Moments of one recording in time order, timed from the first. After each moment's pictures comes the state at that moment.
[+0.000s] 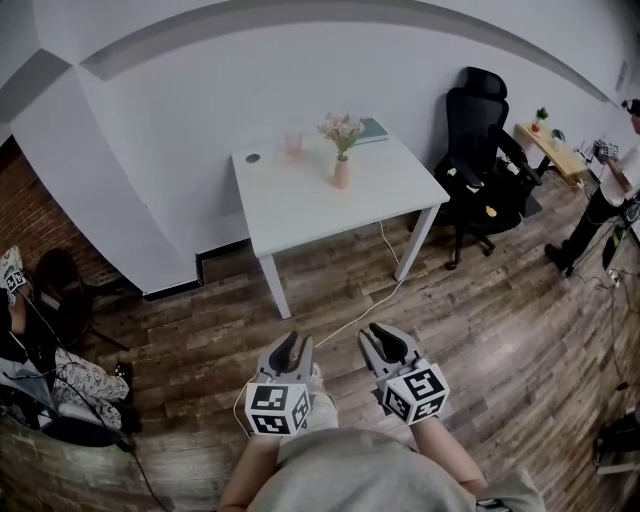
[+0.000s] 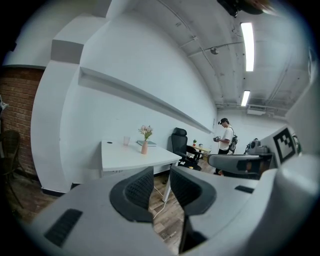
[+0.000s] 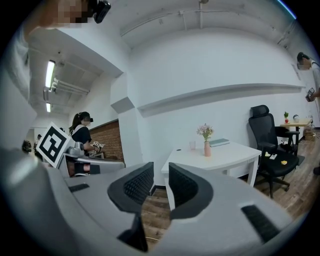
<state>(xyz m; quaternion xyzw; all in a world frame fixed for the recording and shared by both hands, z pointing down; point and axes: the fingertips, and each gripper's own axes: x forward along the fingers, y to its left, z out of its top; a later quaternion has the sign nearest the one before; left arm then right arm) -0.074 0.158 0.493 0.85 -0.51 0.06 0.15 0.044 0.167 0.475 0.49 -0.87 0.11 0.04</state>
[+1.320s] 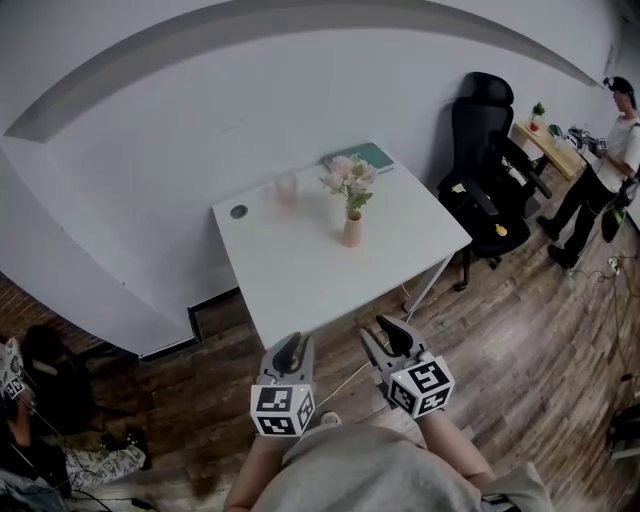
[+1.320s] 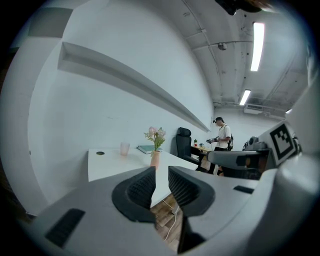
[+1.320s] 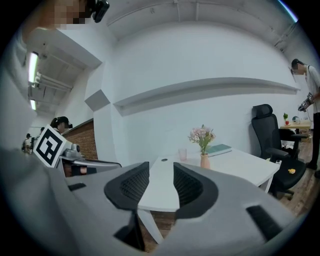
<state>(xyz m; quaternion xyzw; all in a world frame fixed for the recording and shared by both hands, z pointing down) -0.104 -0.150 0.489 0.87 -0.46 0.07 0.15 0.018 -0.137 0.465 0.53 -0.84 0.11 0.04</state>
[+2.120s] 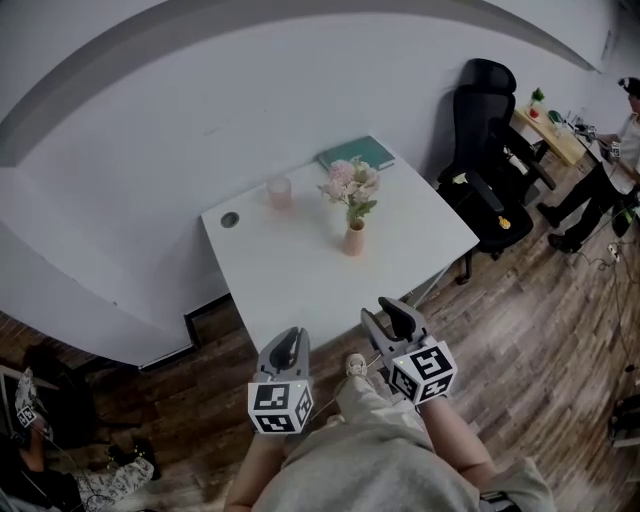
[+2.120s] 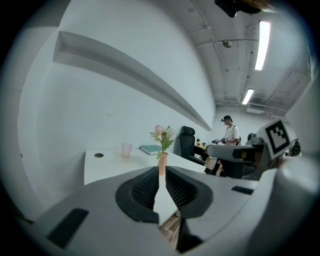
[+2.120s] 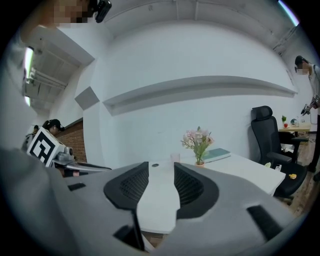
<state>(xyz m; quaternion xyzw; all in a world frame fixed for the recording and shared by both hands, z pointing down) -0.104 -0.236 0.500 0.87 -0.47 0.08 0.15 0.033 -0.233 0.465 0.56 -0.82 0.10 0.04</state>
